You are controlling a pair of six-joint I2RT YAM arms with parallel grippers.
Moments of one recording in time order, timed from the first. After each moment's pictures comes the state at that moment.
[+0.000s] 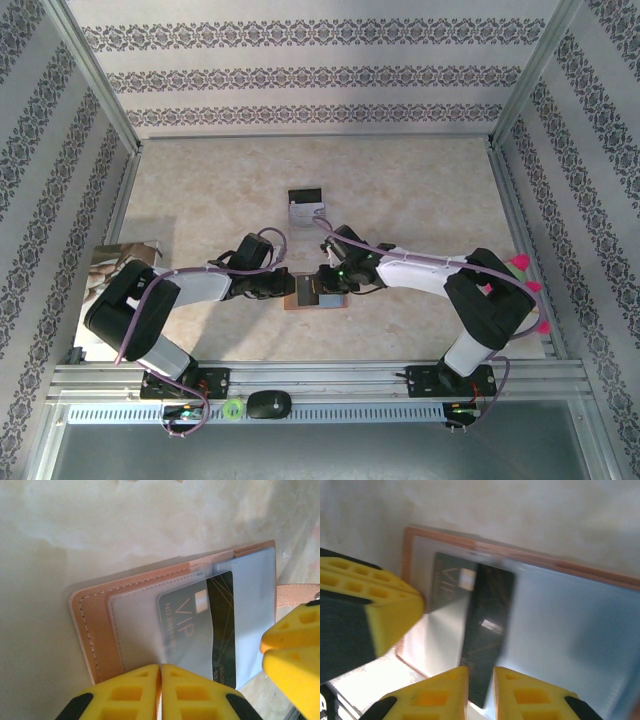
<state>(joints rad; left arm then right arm) -0.52 1.56 0.59 -0.01 0.45 -0.66 0.76 1.65 0.88 -0.29 -0.34 0.68</state>
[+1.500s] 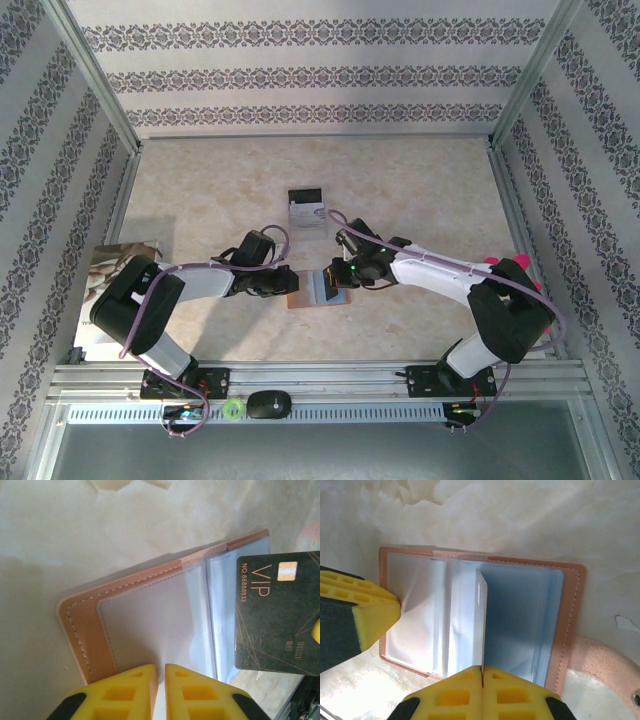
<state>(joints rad) -0.51 1.59 0.62 0.00 0.49 -0.65 0.72 1.54 0.90 -0.47 -0.22 0.66</state>
